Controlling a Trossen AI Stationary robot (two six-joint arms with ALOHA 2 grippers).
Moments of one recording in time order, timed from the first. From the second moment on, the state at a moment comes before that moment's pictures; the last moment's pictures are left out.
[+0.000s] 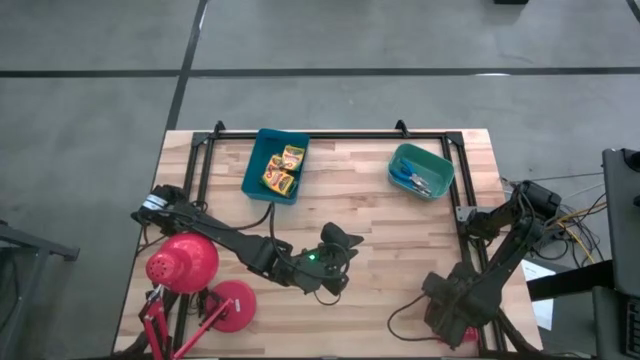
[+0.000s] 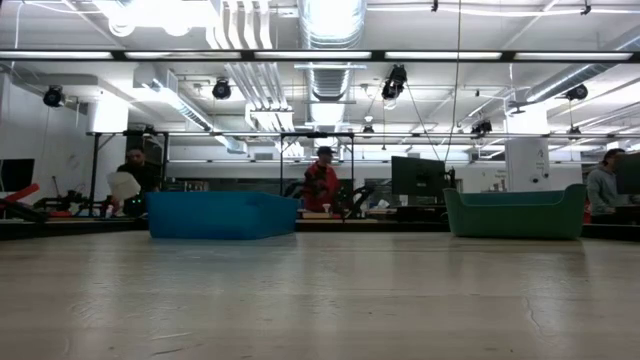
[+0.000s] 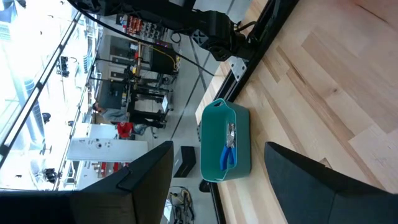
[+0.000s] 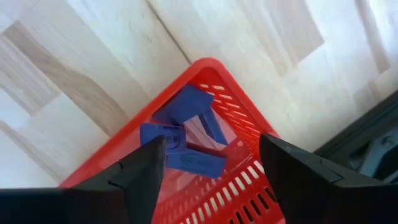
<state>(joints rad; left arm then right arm) -0.43 1.81 1.55 -0.10 -0.81 0.96 1.01 1.64 1.08 -1.13 0.03 1.67</state>
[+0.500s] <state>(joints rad) -0.43 1.81 1.55 -0.10 -0.81 0.96 1.01 1.54 1.21 -1.32 0.27 1.56</state>
